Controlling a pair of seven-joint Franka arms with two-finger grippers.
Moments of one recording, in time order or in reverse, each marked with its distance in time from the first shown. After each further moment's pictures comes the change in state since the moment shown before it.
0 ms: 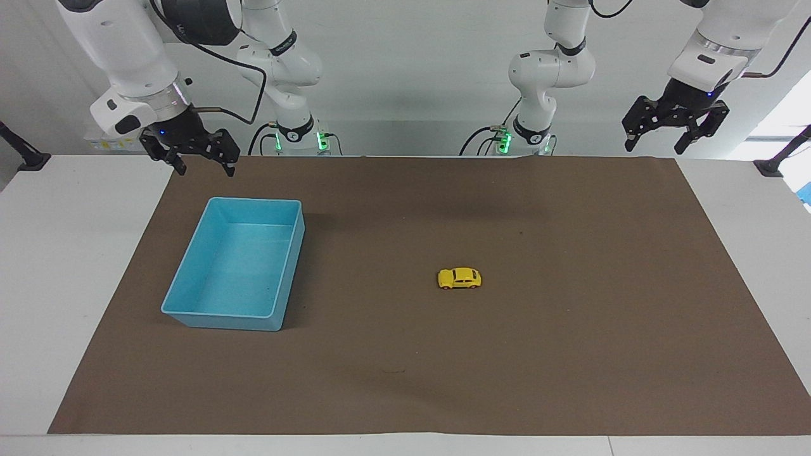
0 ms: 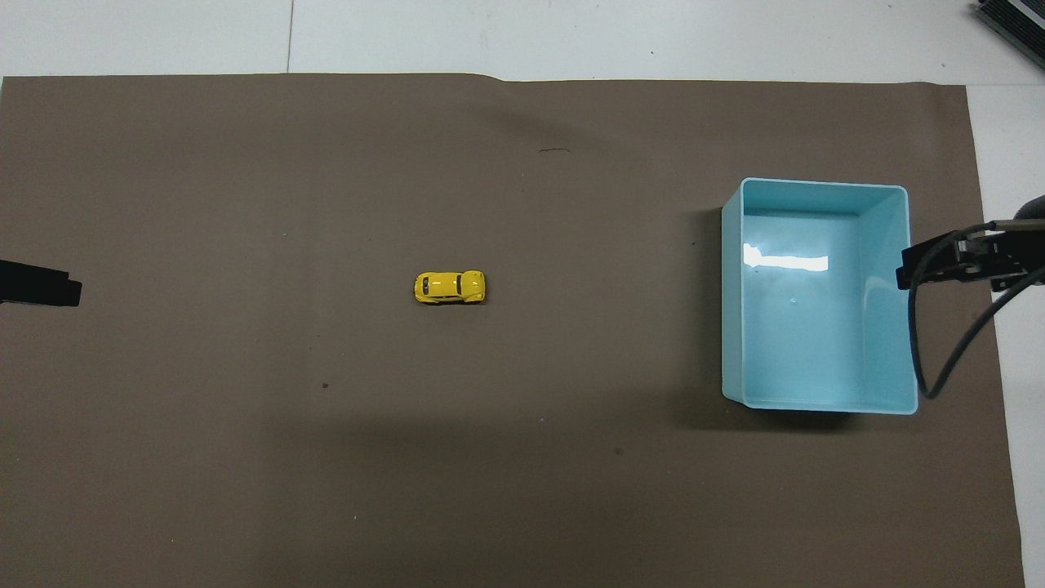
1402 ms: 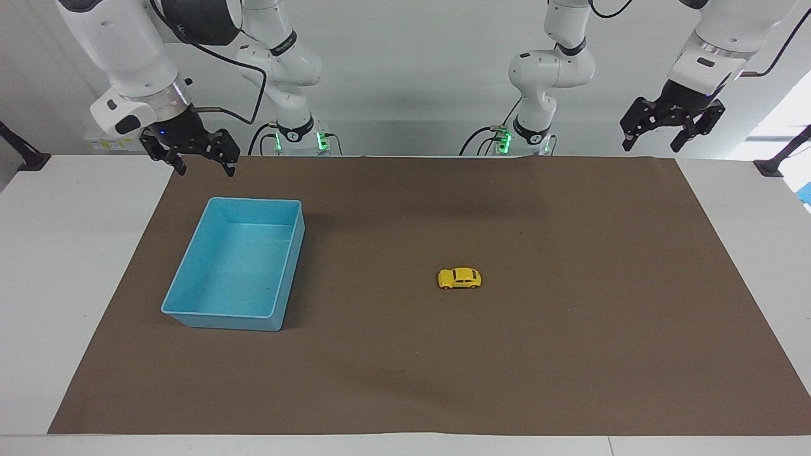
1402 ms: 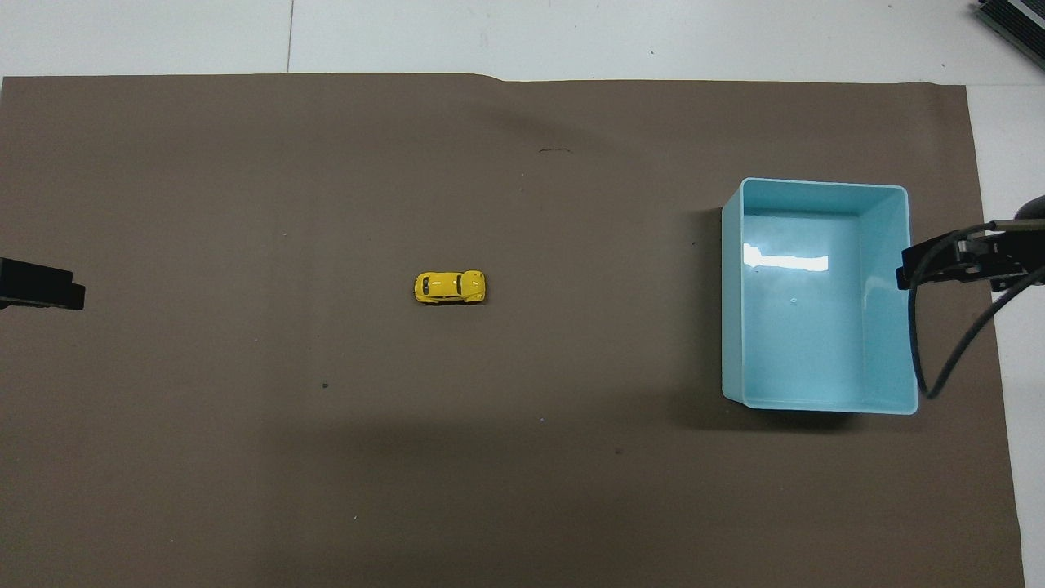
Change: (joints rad) left arm 0.000 0.000 -0.002 -0.005 0.000 -0.023 -0.121; right arm 0.000 0.000 0.000 0.000 0.000 0.000 0.000
